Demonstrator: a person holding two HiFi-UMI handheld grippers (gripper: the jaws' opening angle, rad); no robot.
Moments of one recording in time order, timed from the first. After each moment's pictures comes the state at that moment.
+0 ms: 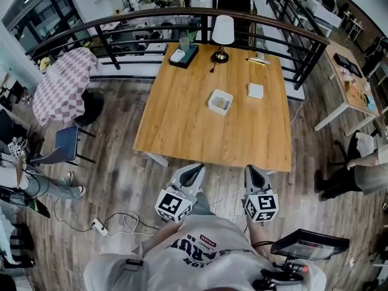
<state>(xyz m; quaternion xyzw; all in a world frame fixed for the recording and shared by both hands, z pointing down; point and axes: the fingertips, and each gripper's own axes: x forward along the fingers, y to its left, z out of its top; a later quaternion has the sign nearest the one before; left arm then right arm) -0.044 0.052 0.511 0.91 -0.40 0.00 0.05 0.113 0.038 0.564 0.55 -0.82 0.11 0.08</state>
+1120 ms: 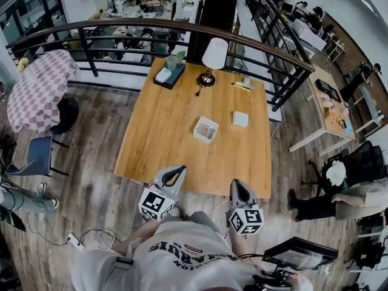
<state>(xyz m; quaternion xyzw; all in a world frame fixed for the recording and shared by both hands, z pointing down) -0.106 -0.092 0.510 0.92 -0.39 -0.01 0.05 0.076 -0.060 0.531 0.59 -0.80 0.13 0.08</state>
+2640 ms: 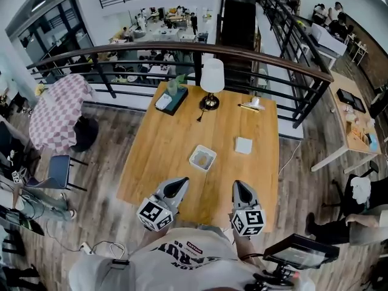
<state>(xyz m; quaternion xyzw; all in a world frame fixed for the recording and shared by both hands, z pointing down) 0.018 -0.199 0.471 0.91 -0.40 -0.01 0.05 0.186 -0.220 0.524 0.53 -0.84 0.12 0.03</state>
